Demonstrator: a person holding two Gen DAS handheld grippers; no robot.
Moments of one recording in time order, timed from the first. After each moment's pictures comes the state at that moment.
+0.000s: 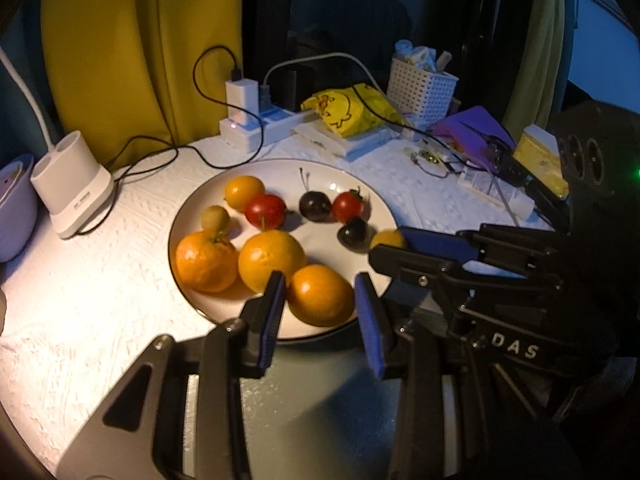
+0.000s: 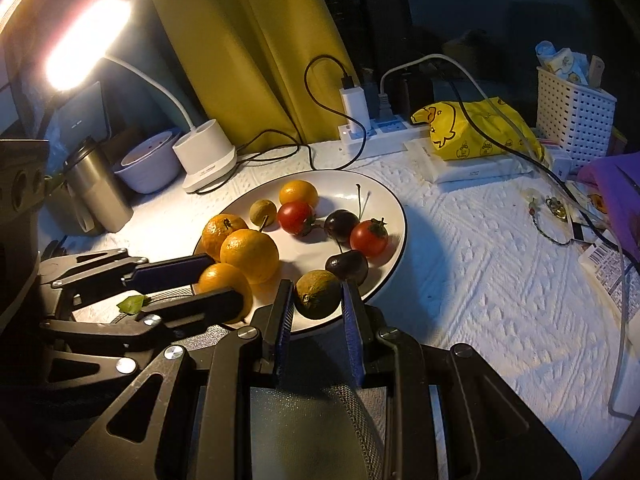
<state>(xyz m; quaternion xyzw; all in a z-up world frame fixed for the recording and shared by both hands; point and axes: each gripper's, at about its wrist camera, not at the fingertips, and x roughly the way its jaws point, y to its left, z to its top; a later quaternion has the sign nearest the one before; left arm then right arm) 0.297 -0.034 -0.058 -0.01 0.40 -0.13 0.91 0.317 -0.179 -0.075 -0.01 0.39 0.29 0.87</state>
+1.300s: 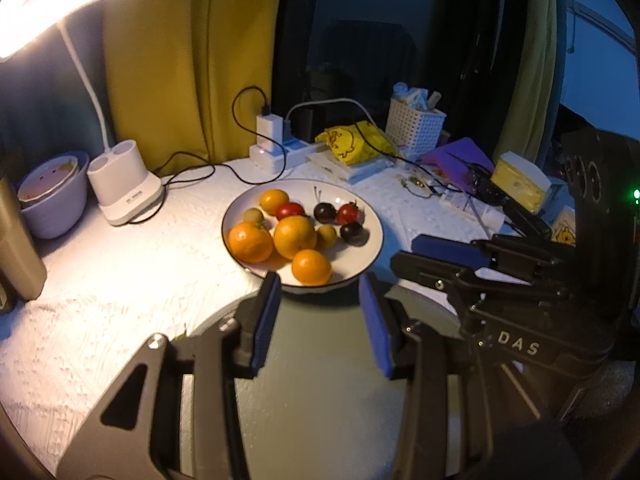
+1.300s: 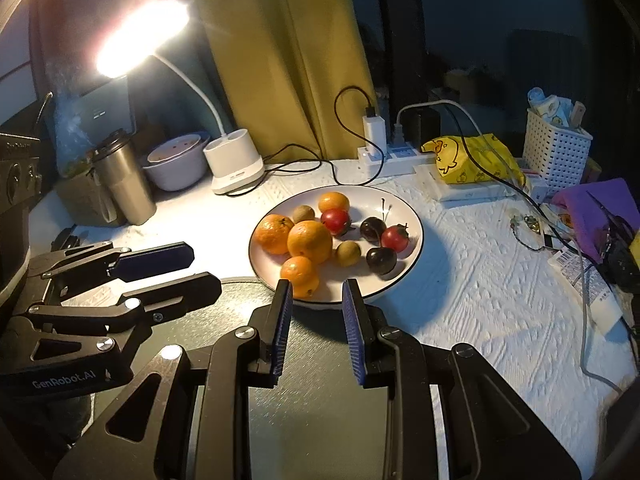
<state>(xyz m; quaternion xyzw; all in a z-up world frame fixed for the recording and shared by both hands) 0.216 -0.004 -0.015 -0.03 0.35 -0.12 0.93 0.250 -0.164 -0.032 -0.04 0.36 0.28 0.89</state>
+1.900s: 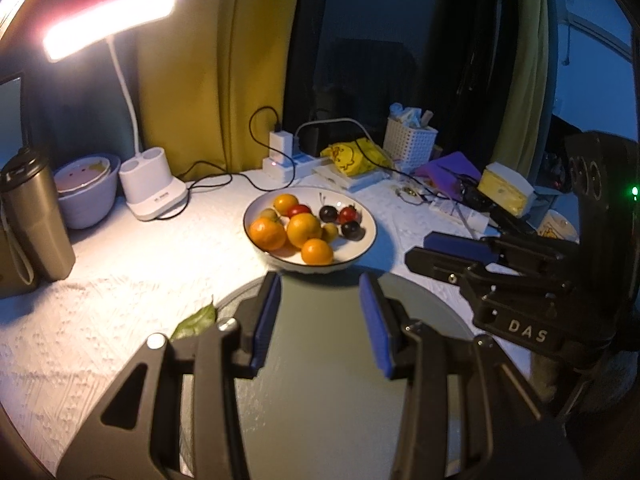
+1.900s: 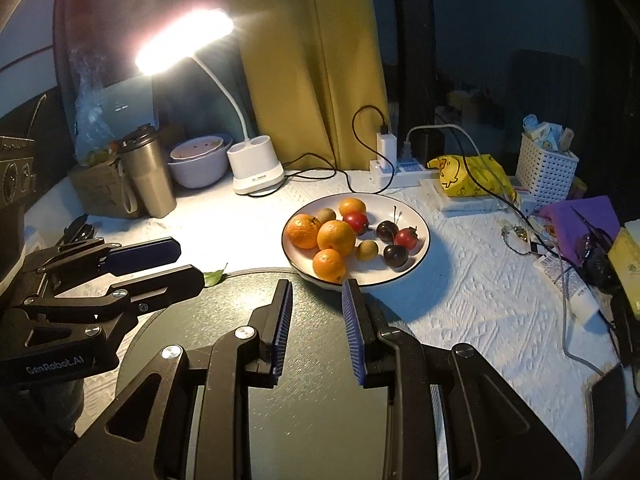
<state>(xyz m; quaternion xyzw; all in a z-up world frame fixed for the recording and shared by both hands) 0.159 0.017 0.002 -0.04 0.32 -0.11 0.94 0.198 -0.155 -0.008 -0.07 0.33 0.28 0.90</state>
